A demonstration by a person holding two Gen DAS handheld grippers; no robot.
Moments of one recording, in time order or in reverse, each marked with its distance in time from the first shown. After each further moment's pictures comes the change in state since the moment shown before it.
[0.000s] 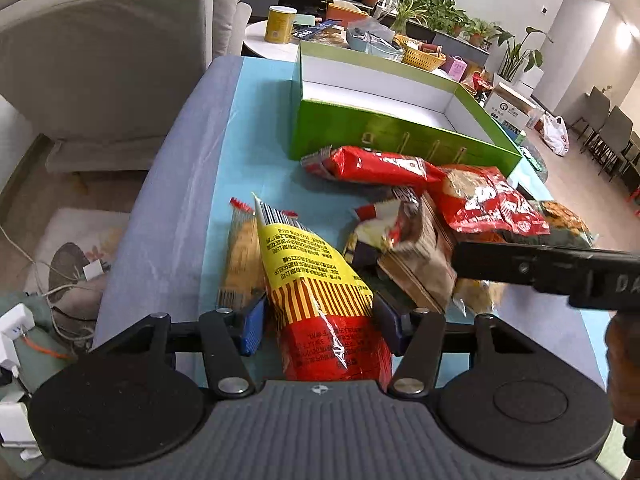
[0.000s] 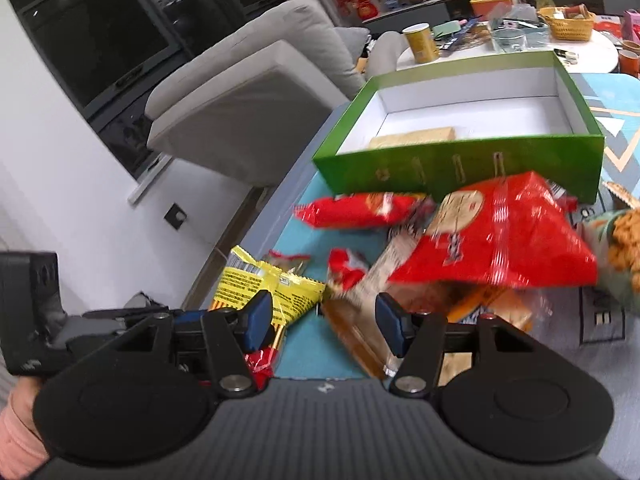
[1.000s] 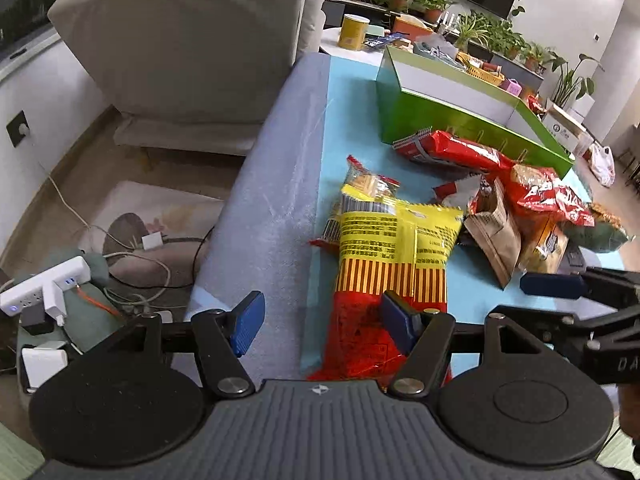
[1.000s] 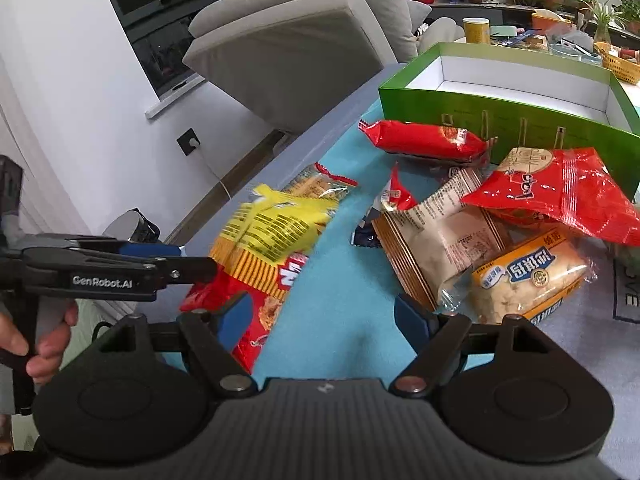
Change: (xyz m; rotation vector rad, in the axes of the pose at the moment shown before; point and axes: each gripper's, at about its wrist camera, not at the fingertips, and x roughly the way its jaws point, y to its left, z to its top) left arm -0.034 0.045 -0.044 -0.103 -0.042 0.140; right arm 0.018 0.038 -0.044 -0.221 0.096 -0.002
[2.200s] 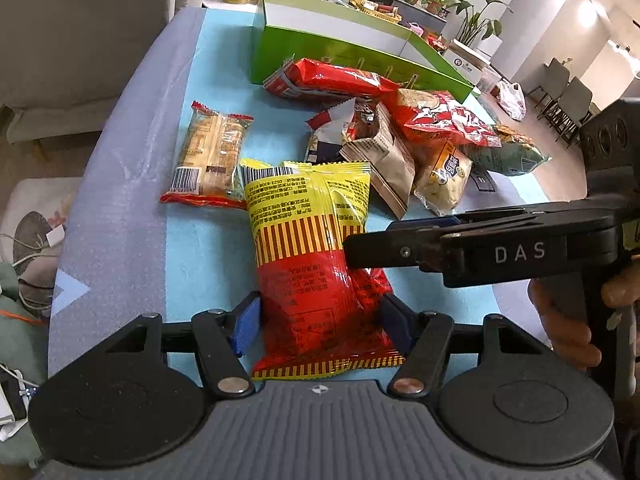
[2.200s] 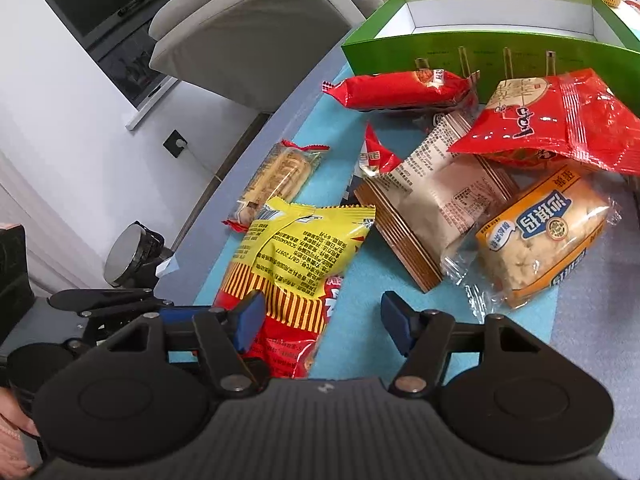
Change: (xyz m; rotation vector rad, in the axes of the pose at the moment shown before) left arm 0.018 -0.037 -0.014 0.147 0.141 -0.287; right arm 0.017 -0.021 0.004 0.193 0.098 0.041
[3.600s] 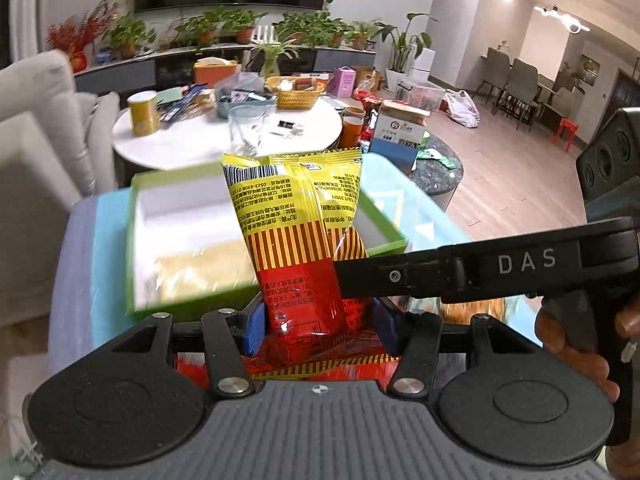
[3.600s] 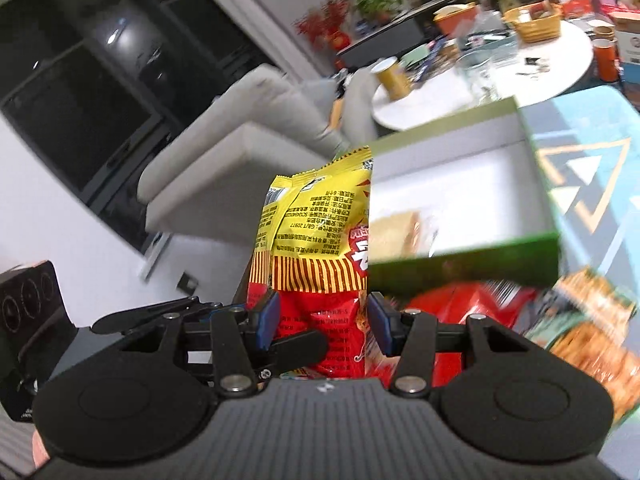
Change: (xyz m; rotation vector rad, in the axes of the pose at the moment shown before) left arm 0.042 -0.107 0.186 0.303 -0.163 -0.034; right arm -0.086 -0.092 0.109 0.227 -0.314 0.046
